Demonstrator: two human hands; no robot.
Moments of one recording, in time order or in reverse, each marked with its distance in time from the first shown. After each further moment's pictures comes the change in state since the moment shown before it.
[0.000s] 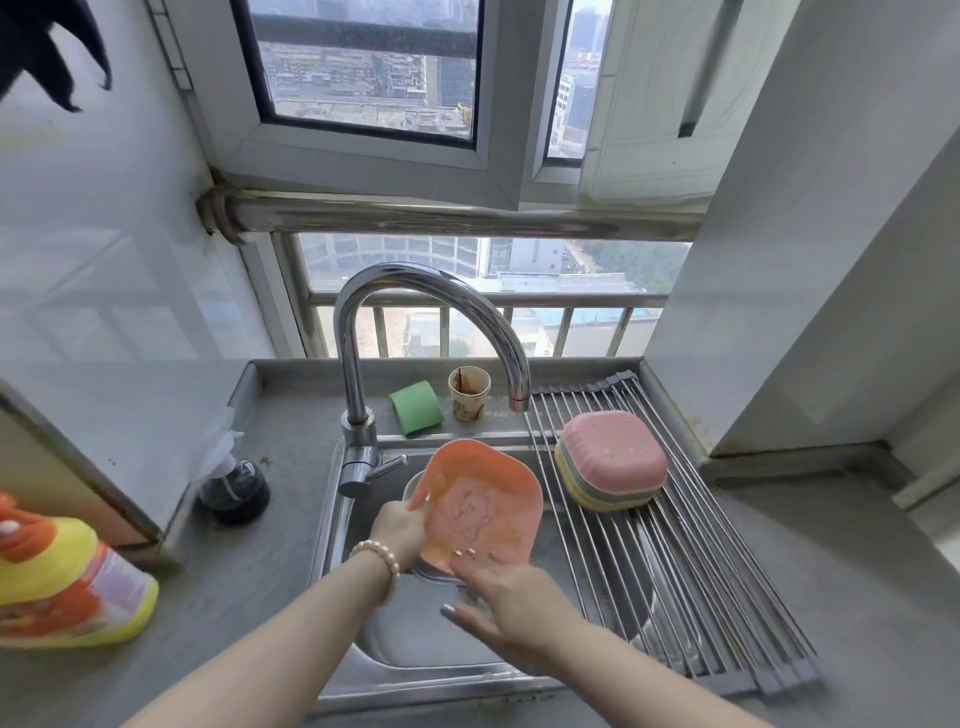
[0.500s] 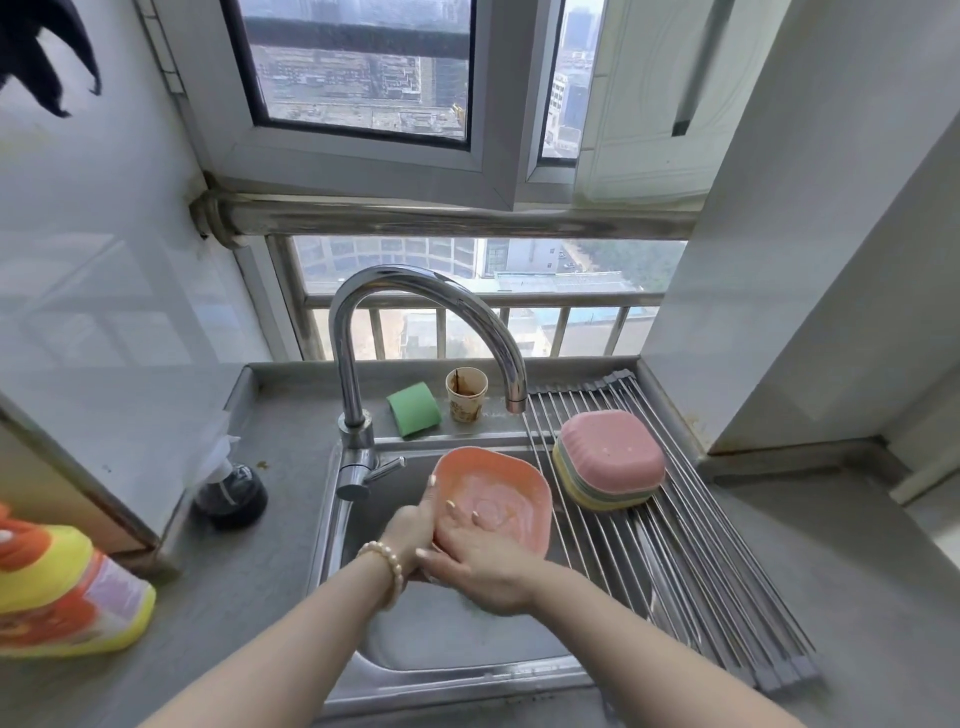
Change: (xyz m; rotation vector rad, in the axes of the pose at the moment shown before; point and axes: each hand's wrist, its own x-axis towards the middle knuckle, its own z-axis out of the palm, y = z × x) left_hand 0.001 0.000 0.010 -0.081 -0.138 -0.072; right_hand 0.044 -0.012 -0.028 0.258 -0.152 0.029
